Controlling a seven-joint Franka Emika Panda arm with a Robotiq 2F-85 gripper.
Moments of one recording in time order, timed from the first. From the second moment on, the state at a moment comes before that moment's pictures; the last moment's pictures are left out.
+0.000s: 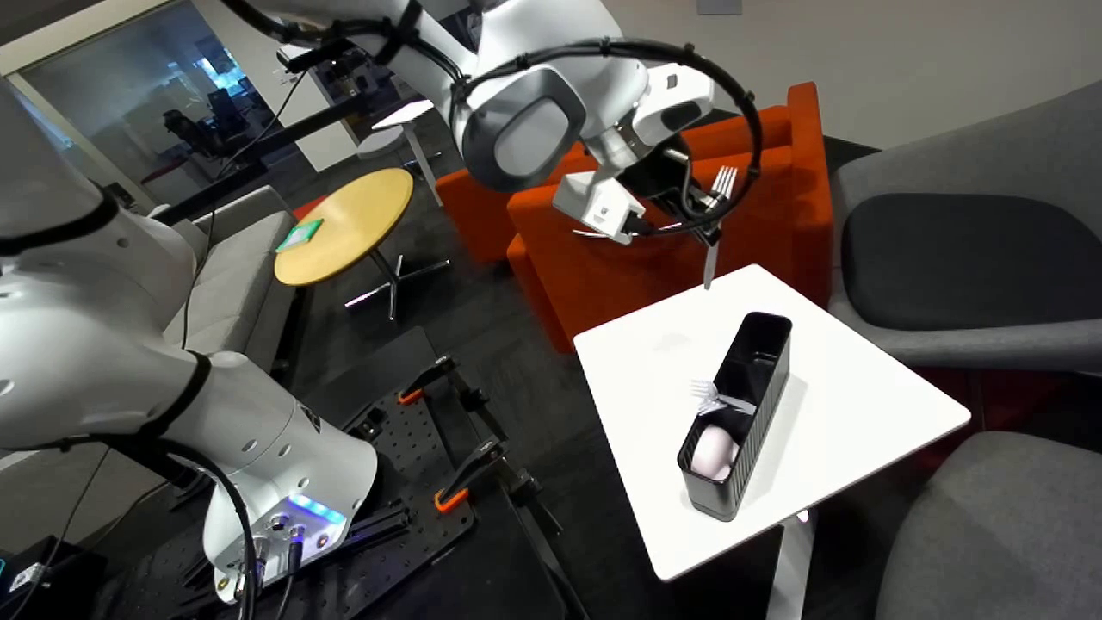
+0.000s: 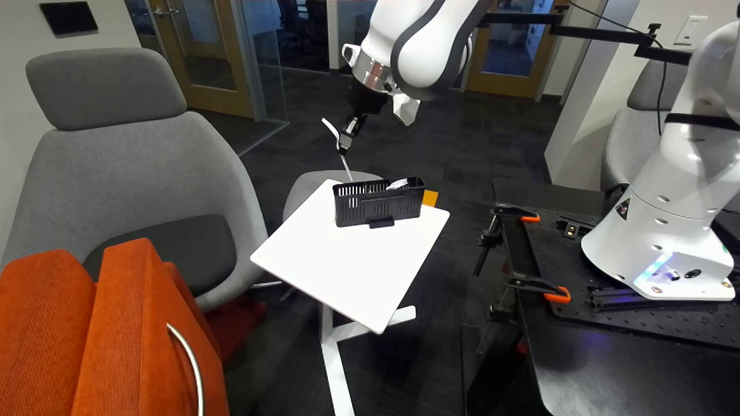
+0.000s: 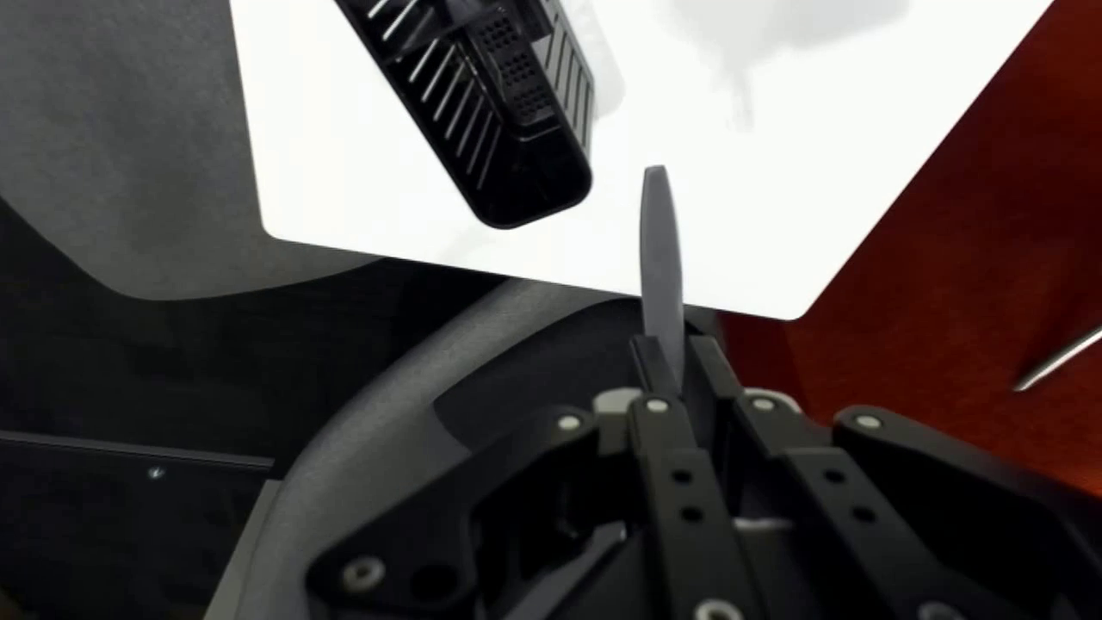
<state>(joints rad) -0.28 0.25 0.06 -2.42 0.02 3.07 -0.23</state>
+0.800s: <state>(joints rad) -0.03 0.35 -0.03 -2.33 -0.25 2.57 -0.12</state>
